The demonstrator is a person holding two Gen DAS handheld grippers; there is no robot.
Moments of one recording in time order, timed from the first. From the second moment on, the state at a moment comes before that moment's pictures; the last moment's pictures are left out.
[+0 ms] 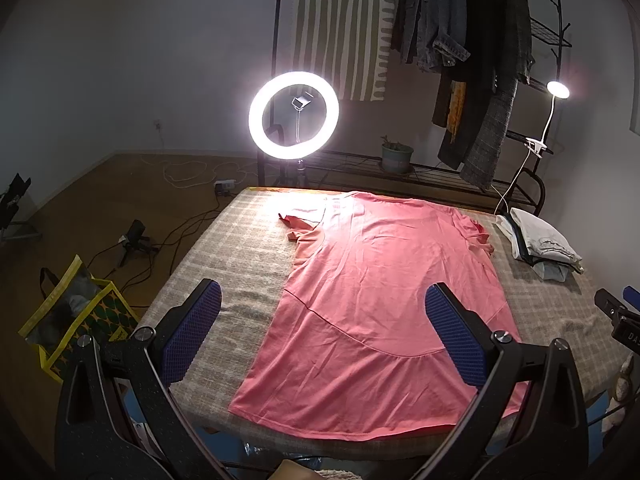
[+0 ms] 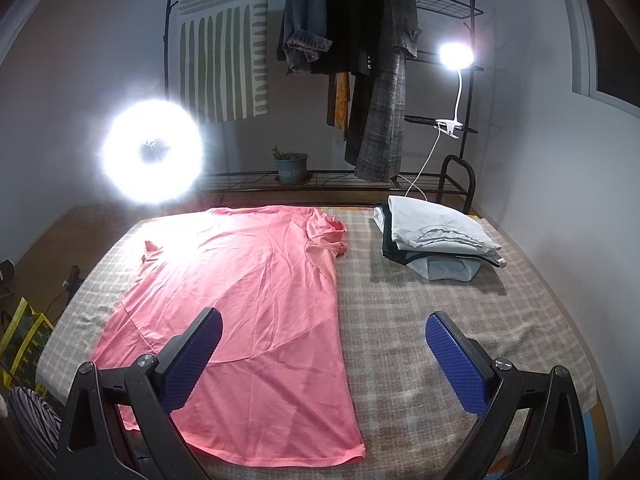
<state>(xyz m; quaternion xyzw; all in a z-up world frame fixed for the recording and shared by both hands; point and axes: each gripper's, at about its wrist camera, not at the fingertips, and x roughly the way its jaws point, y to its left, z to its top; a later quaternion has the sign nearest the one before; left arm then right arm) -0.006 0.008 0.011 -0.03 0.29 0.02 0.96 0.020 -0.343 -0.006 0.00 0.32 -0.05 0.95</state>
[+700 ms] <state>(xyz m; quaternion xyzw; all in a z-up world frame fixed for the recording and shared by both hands) -0.004 0.021 0.000 -0.04 0.30 0.02 0.95 0.021 -0.331 -0.005 -0.02 0.31 -0.06 0.95</state>
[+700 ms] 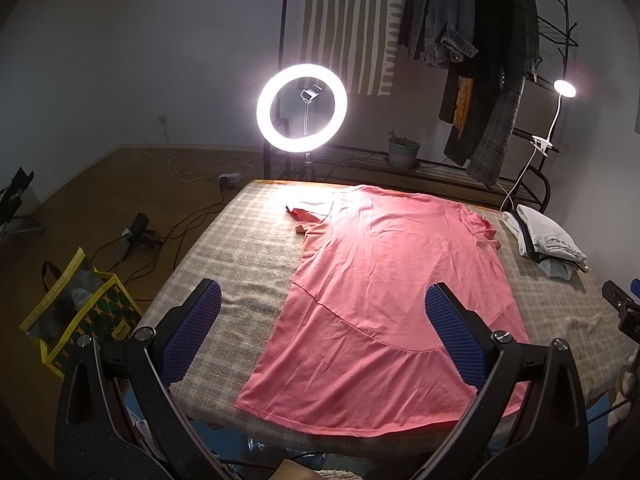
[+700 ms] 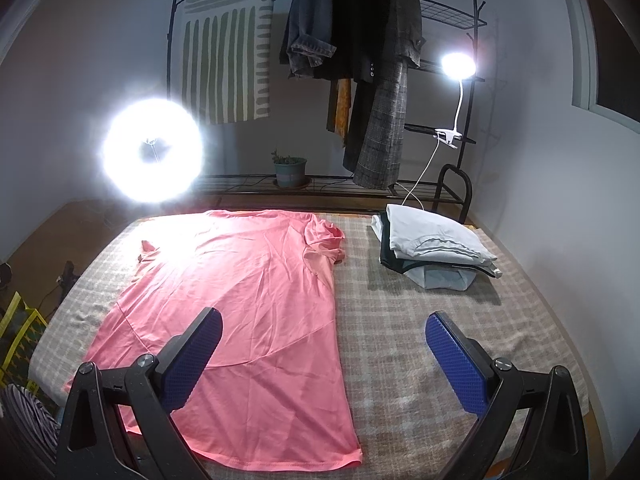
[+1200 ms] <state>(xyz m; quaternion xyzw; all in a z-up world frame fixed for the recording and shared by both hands) -0.005 0.033 -0.003 -0.05 0.30 0.03 0.95 0.018 -0.325 0.000 -0.02 0.29 -0.06 0.95</state>
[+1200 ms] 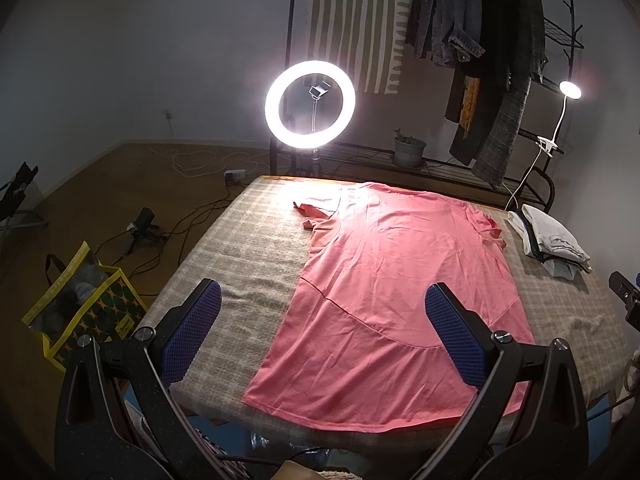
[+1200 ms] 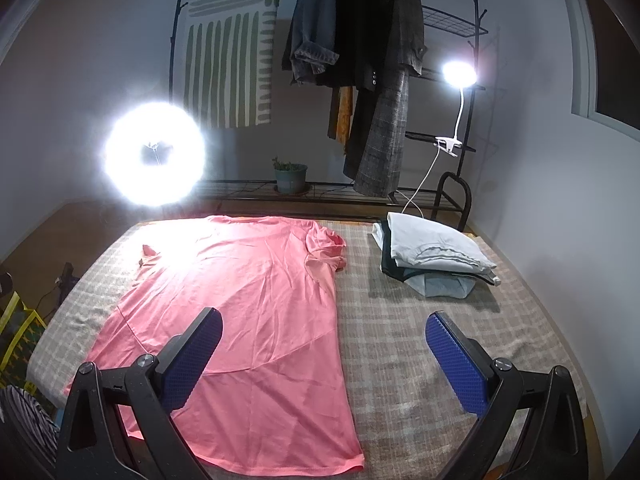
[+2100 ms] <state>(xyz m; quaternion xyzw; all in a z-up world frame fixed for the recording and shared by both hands) 0.015 0.132 -0.170 -0.20 0.47 0.06 0.86 0.136 -0.235 0.008 -0.01 0.32 0.12 0.94</state>
